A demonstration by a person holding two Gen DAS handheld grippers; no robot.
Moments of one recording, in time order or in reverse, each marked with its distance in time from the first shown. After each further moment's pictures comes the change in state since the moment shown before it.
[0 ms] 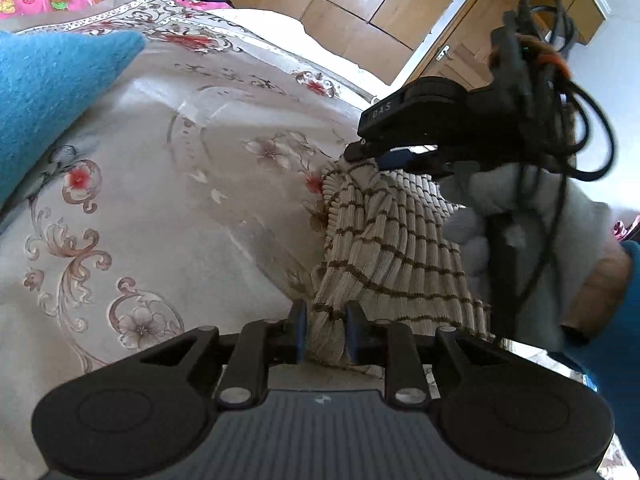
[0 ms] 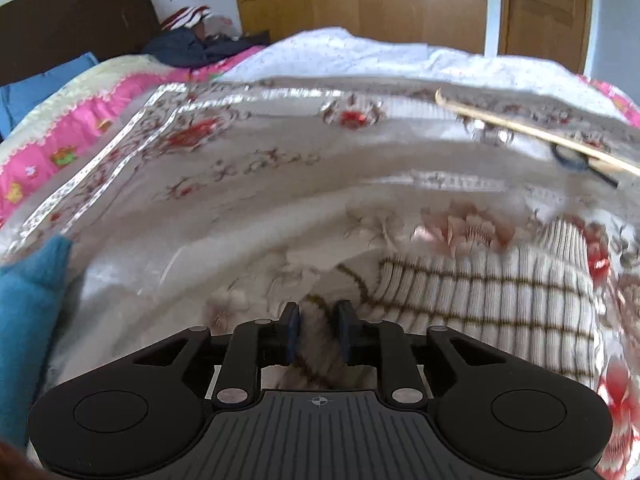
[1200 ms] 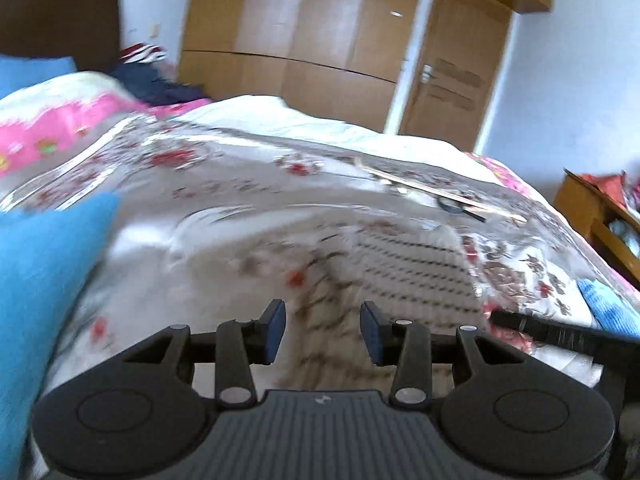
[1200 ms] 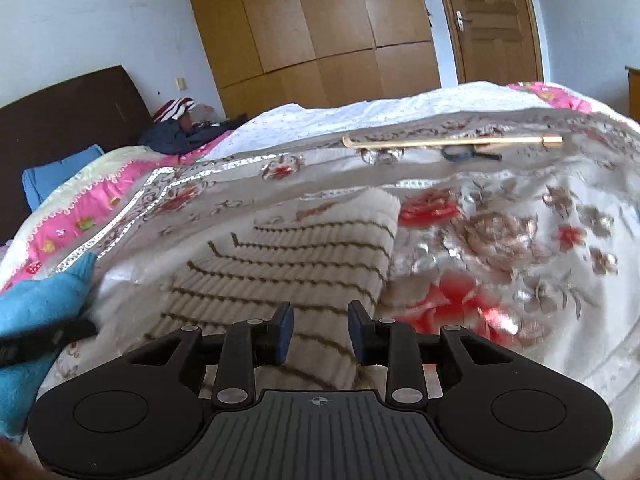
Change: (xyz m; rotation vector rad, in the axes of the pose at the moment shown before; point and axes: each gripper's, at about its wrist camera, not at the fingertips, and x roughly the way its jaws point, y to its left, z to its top) left arm -0.022 -0.085 0.029 0.280 -0.169 0.137; right arm -0.130 -0.137 -0.110 0.154 -0.222 0.082
